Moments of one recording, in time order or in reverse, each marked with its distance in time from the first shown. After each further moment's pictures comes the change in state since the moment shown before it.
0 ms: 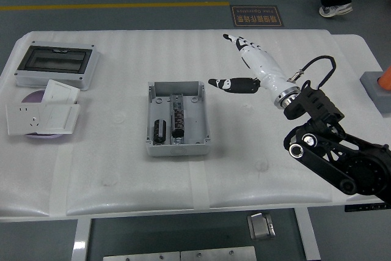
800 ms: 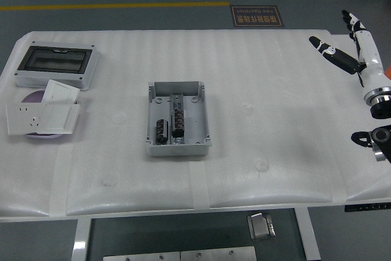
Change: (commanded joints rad) left arm -0.009 -0.001 0.016 -0.001 -0.022 0.002 0.004; right arm -0.303 -0.060 0.512 0.042 0.279 -0.017 0.152
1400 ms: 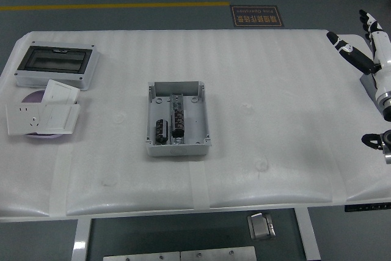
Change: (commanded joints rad) left arm 0.008 0.000 0.001 0.000 -0.004 0.002 0.007; right arm -0.031 -0.001 0.051 -0.004 -0.022 0.010 0.001
